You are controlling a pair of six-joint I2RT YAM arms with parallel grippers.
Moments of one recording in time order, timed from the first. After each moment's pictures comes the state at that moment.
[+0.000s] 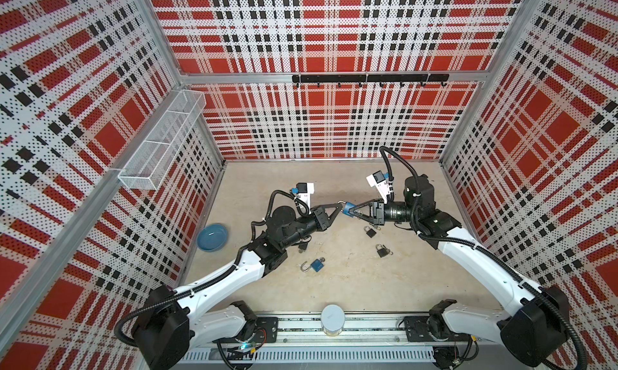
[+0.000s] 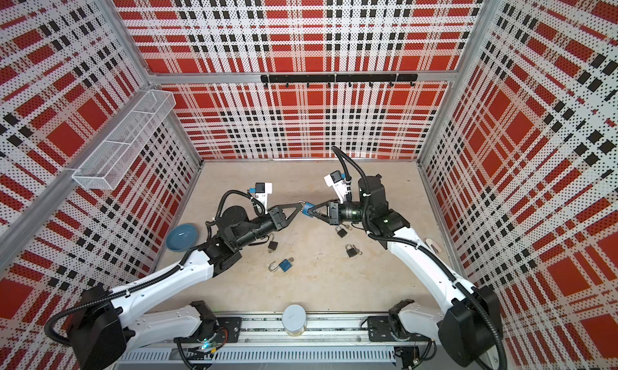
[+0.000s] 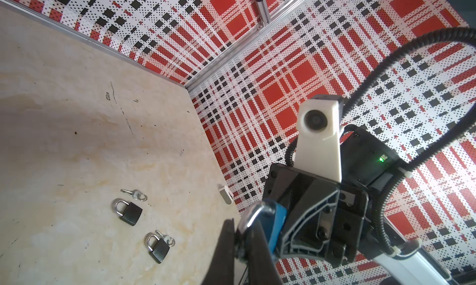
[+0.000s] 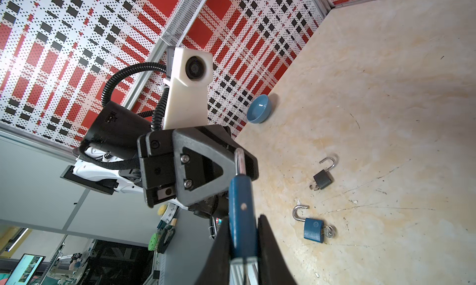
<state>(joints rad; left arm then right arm) -0.73 1.15 0.71 0.42 0.27 -0.94 0.47 1.22 1.00 -0.11 -0.89 0.55</state>
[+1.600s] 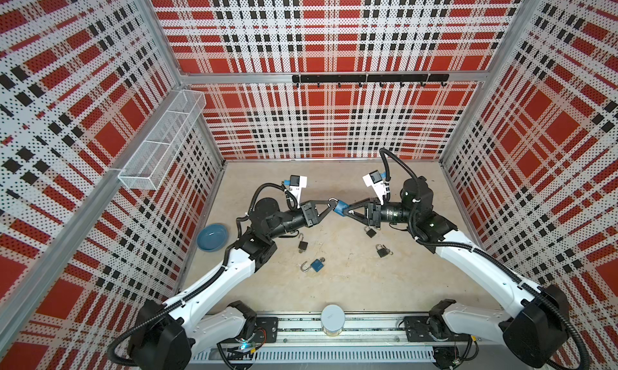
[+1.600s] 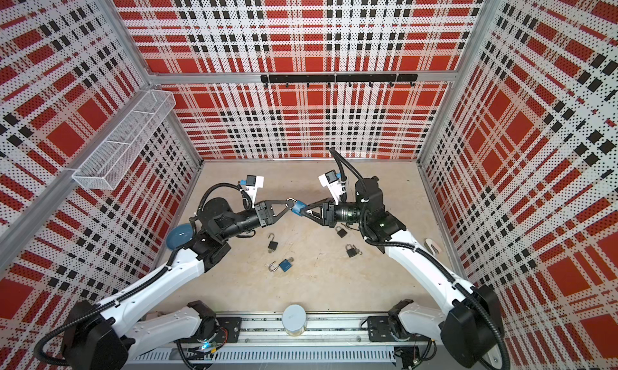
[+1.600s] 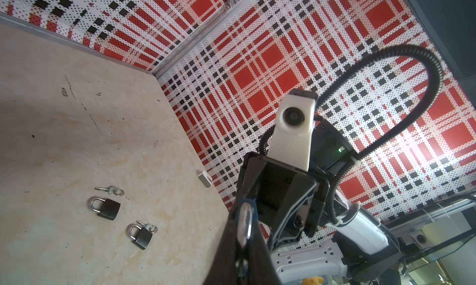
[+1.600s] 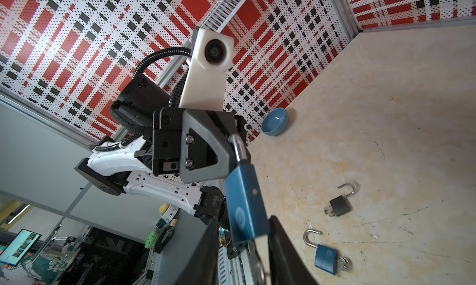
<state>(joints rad) -0.53 1.08 0.75 0.39 0.58 -0.98 0.52 1.21 0.96 0.06 -0.88 0.57</state>
